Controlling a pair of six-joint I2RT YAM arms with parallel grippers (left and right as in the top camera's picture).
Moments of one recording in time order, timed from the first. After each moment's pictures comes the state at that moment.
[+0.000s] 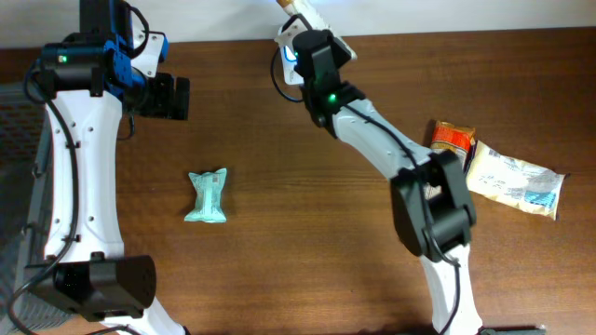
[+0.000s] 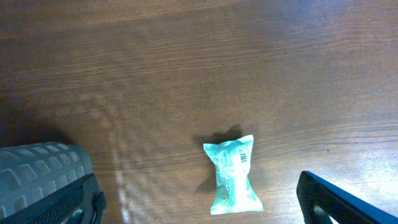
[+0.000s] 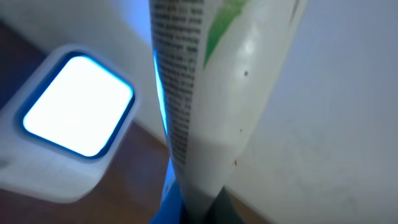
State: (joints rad) left arm 0.01 1.87 2.14 -1.41 0.01 0.14; right arm 0.46 2.28 1.83 0.10 0.58 -0.69
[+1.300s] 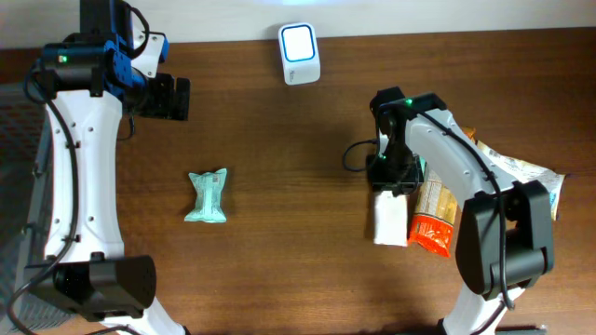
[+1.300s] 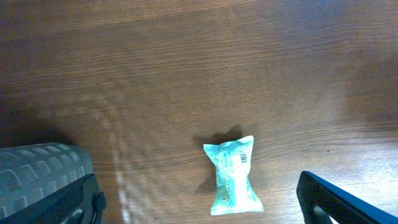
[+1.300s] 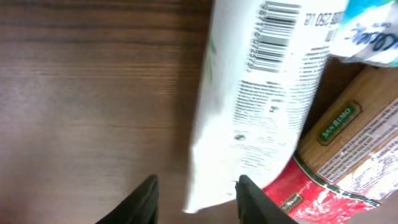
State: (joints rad) left arm 0.01 1.87 2.14 -1.41 0.01 0.14; right arm 0.24 1.92 1.47 -1.26 -0.10 0.26
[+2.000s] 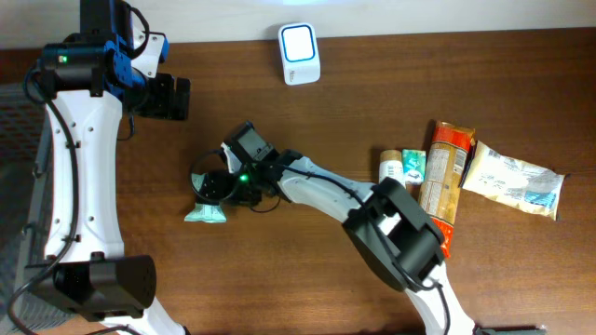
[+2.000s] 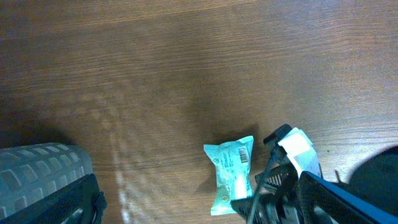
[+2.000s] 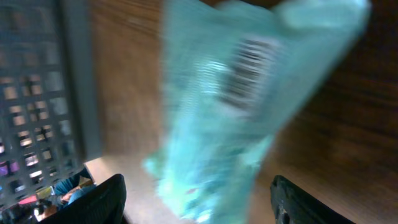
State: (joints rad) left arm 0.01 1.87 2.14 -1.41 0.01 0.14; right arm 0.78 2.26 1.60 -0.28 -0.61 0.78
